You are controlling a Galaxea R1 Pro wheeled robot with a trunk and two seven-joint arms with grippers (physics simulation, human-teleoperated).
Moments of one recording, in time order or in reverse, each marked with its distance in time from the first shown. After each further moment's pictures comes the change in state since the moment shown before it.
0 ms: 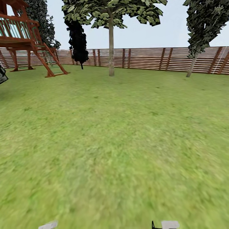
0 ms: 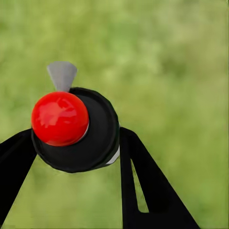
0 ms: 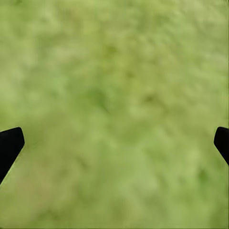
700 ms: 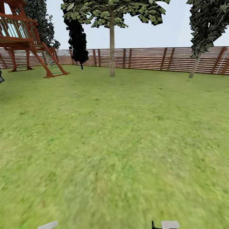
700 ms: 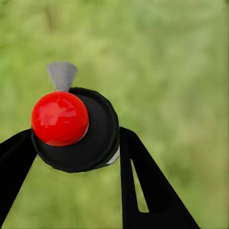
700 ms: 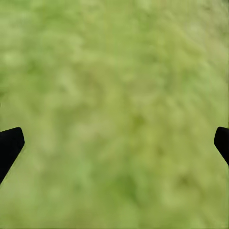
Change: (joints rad) left arm 0.000 0.003 0.001 0.000 0.005 -0.001 0.000; right arm 0.000 0.000 0.000 0.000 0.000 0.000 0.000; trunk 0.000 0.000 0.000
